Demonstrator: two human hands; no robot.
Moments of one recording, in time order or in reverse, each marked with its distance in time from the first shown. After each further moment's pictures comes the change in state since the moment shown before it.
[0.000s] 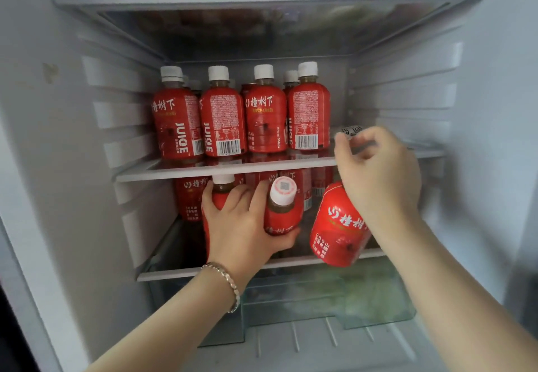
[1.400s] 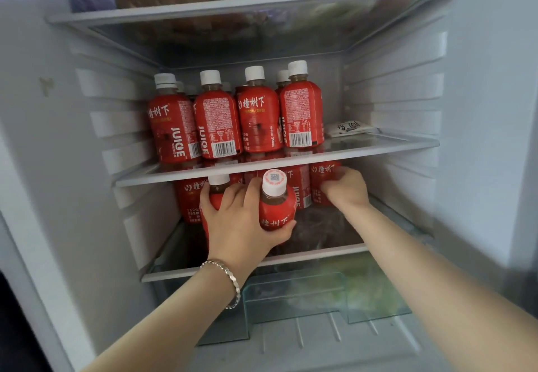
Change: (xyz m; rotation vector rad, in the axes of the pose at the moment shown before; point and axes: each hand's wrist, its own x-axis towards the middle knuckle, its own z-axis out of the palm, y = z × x) left_hand 0.004 0.005 -0.001 0.020 -0.084 -0.083; right_hand 0.014 0.075 0.067 0.209 -0.414 0.397
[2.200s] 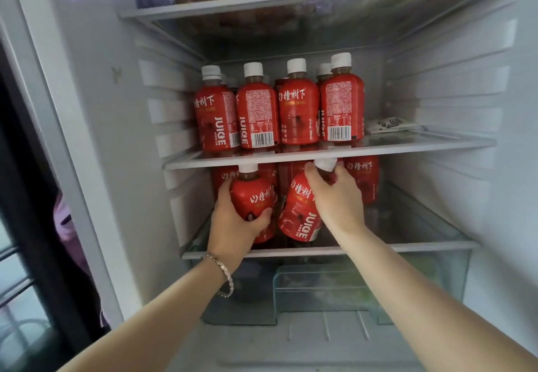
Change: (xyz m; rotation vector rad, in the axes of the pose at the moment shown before) left_hand -0.017 -0.049 -0.006 -0.735 -0.070 -0.527; right_hand -0.063 -0.038 0.046 0.218 -0.085 -0.103
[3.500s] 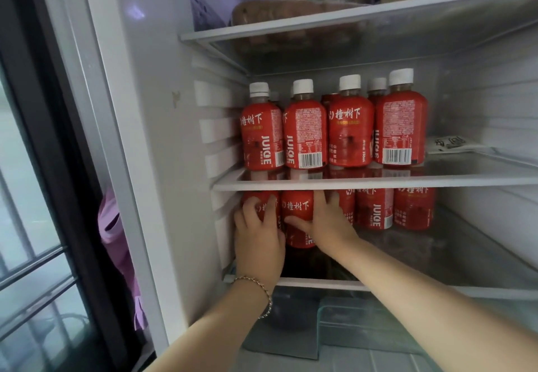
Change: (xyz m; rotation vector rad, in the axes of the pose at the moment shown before) left_hand 0.021 -0.036 -0.009 0.741 0.199 0.295; right_hand 0.022 0.007 0.074 -0.476 -0.430 -0.111
